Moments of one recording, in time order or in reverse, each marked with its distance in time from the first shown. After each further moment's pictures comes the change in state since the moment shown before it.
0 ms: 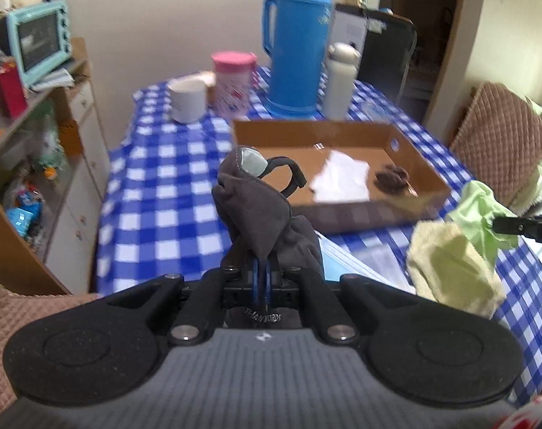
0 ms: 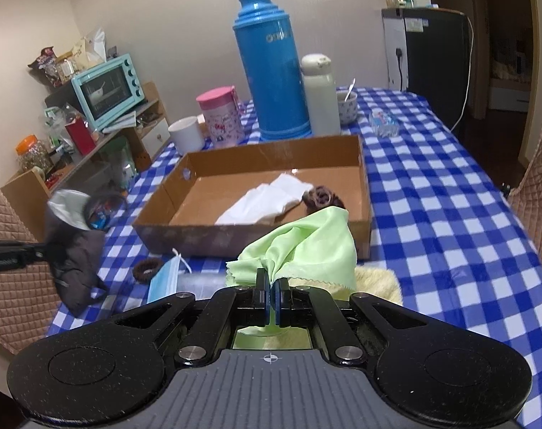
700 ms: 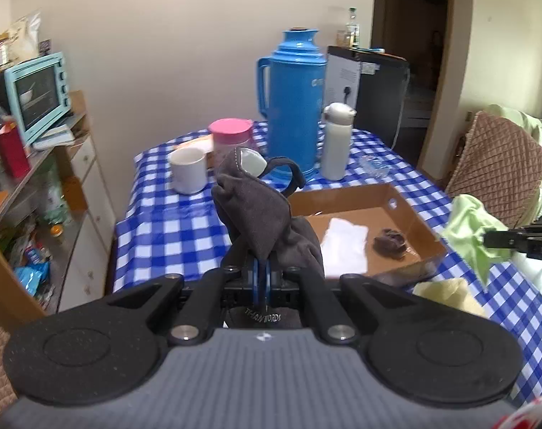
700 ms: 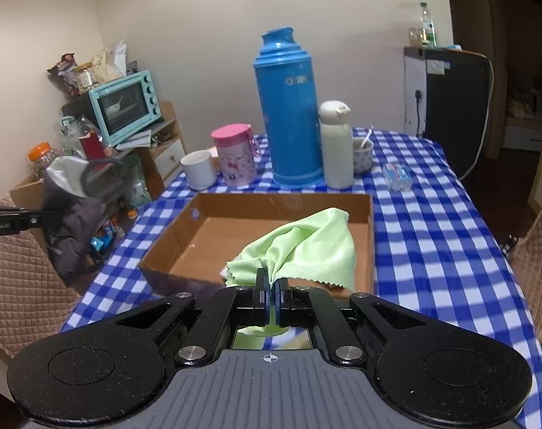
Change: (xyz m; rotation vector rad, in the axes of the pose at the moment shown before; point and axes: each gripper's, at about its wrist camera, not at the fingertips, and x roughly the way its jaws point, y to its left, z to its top) left arm -0.014 -0.013 0.066 0.063 -0.130 -0.004; right arm -0.001 0.001 0.050 -0.092 -0.077 0.034
